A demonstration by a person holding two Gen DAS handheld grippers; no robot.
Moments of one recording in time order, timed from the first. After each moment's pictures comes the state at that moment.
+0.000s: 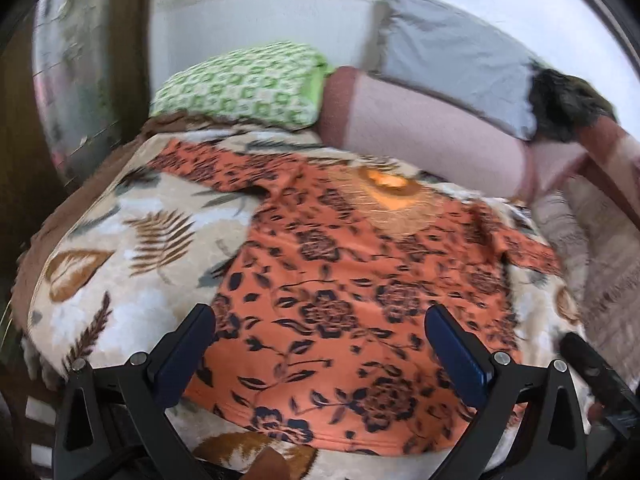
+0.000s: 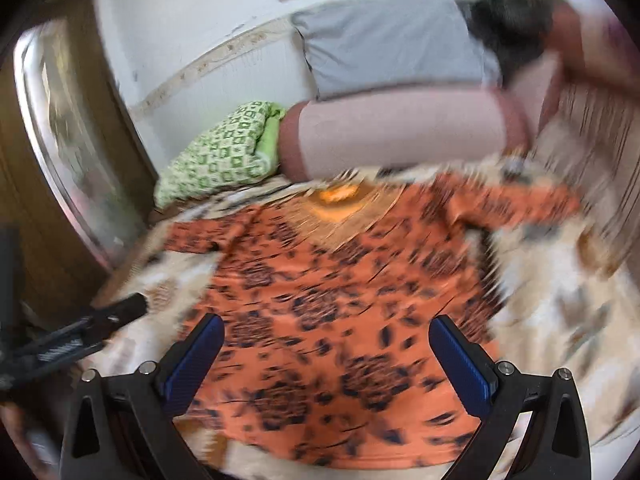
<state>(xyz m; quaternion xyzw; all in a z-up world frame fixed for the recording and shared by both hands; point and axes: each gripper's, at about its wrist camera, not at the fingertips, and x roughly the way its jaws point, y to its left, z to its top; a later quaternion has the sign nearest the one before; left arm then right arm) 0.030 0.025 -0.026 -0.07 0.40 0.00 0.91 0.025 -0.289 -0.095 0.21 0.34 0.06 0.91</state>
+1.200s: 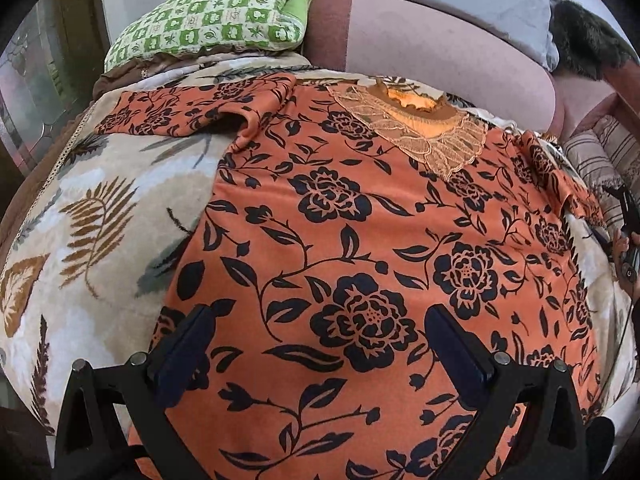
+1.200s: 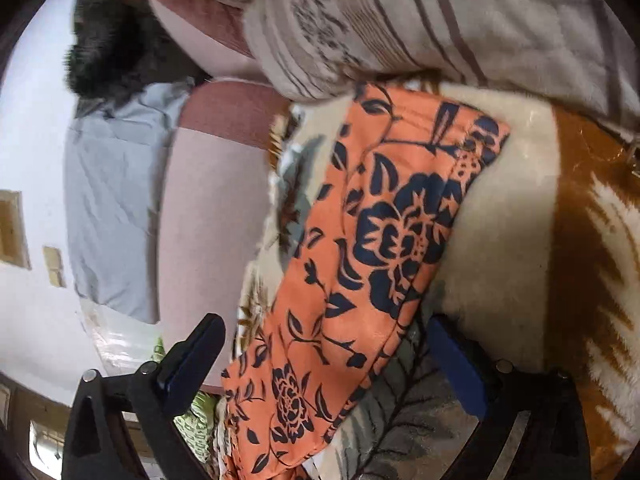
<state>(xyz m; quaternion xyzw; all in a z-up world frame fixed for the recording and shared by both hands) 0.133 0.020 -0.135 -0.02 0.49 -0.03 0.87 0.236 -0.704 -0.295 0.61 0.26 -0.09 0.74</state>
